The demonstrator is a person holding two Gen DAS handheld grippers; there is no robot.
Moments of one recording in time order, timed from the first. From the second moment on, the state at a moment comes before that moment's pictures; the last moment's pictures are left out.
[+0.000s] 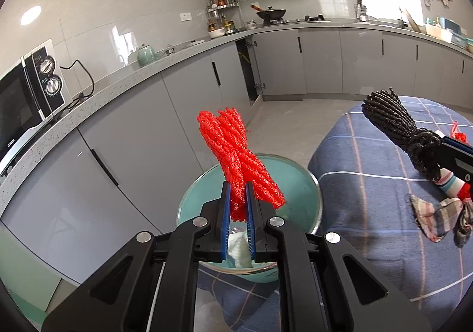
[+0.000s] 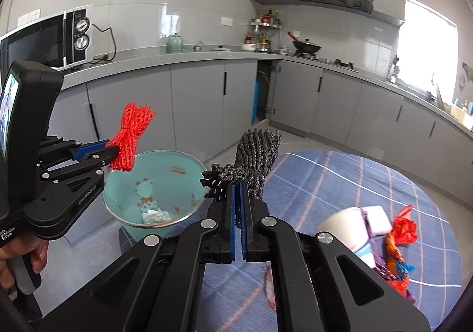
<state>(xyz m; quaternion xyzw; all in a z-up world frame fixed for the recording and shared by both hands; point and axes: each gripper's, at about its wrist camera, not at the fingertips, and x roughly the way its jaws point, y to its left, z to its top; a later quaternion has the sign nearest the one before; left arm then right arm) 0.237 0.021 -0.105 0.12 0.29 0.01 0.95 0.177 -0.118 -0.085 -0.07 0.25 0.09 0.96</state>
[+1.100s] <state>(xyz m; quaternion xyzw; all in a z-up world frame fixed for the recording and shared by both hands) 0.281 0.066 -0.131 0.13 0.33 0.05 0.93 0.226 -0.058 -0.112 -0.09 0.28 0.15 0.94</state>
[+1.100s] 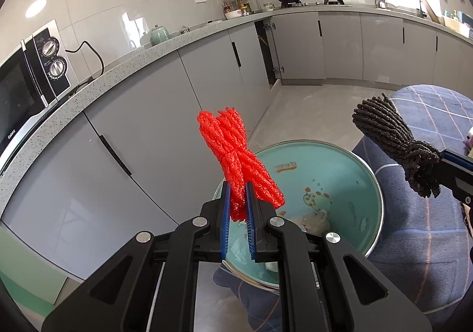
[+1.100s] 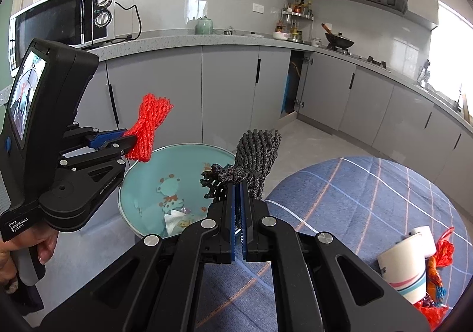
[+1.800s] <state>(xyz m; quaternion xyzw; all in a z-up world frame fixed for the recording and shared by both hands) 0.292 0.064 -0.146 0.17 0.33 0.09 0.92 0.238 -0.052 -0.121 -0.09 0.29 0.15 0.94</state>
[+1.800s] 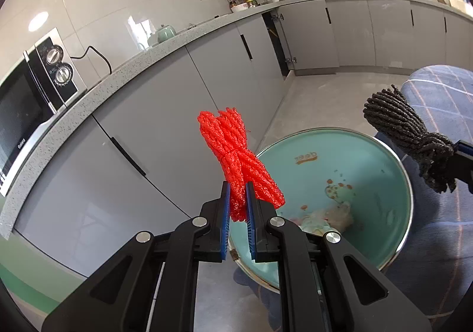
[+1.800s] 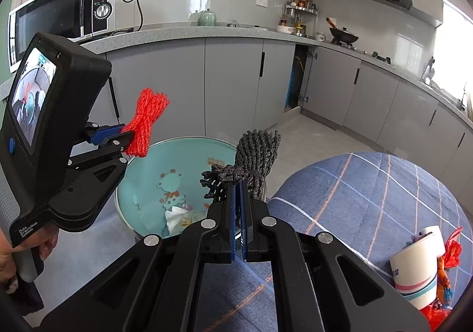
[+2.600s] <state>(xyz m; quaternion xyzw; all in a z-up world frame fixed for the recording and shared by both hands) 0.300 0.064 -0.154 0.17 0.34 0.09 0.92 0.250 -0.043 -0.134 -0.13 0.30 0.12 0.94</state>
